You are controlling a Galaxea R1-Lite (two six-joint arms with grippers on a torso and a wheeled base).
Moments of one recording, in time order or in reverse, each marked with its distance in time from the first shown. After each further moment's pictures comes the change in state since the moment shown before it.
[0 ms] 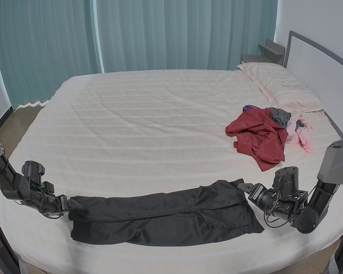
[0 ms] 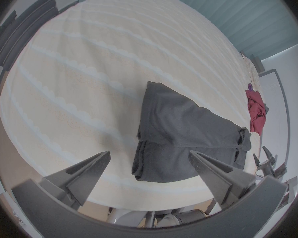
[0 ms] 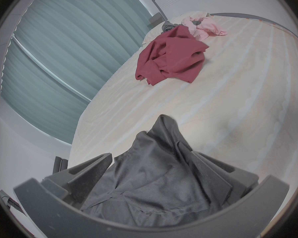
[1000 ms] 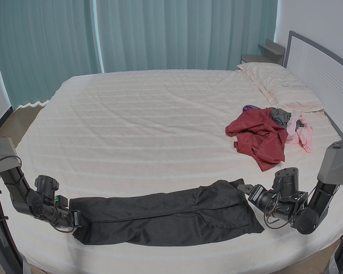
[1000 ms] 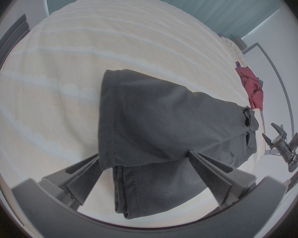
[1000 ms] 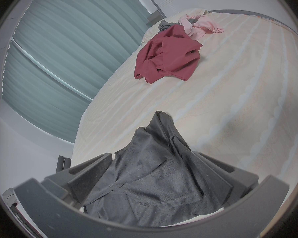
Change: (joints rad) left arm -0.109 0.109 0.135 -0.209 0.005 0.033; right arm 0.004 0.000 0.009 -0.002 0.004 0.002
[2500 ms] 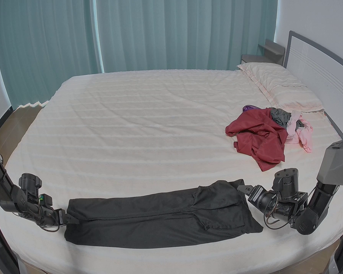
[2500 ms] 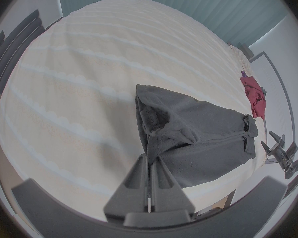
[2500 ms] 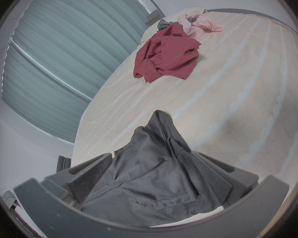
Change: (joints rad) left arm 0.141 -0.119 0.036 0.104 0.013 0.055; right arm 0.001 0.004 0.003 0.000 0.000 0.008
